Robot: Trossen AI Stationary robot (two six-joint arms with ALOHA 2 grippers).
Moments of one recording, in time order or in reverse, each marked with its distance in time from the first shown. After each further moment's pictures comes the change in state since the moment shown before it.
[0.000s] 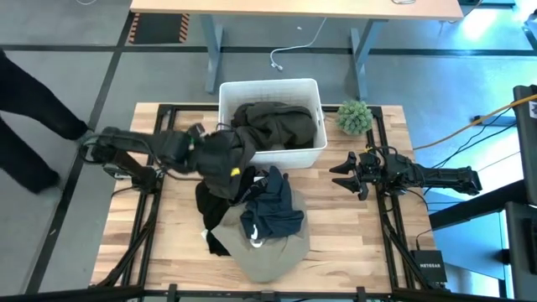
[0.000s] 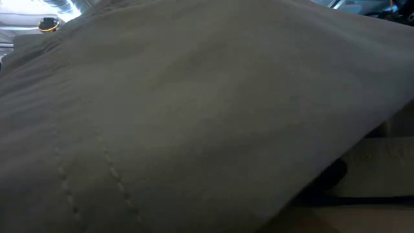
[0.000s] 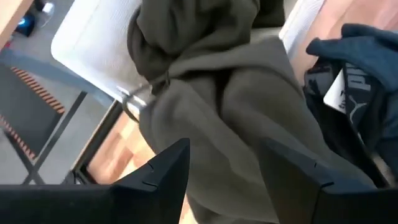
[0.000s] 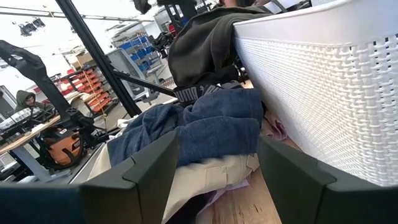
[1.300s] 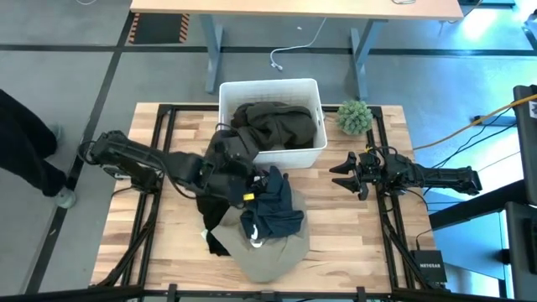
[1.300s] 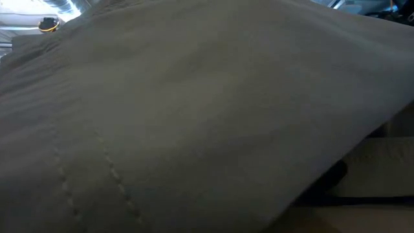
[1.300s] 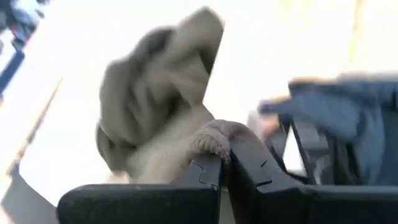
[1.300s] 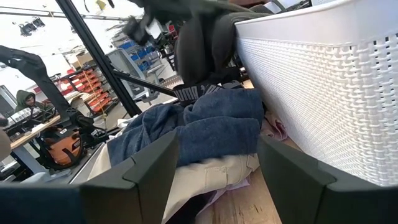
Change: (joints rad) left arm -0.048 -0.007 -0.249 0.596 -0.158 0.469; right arm 0.000 0.000 0.000 0.000 0.000 0.000
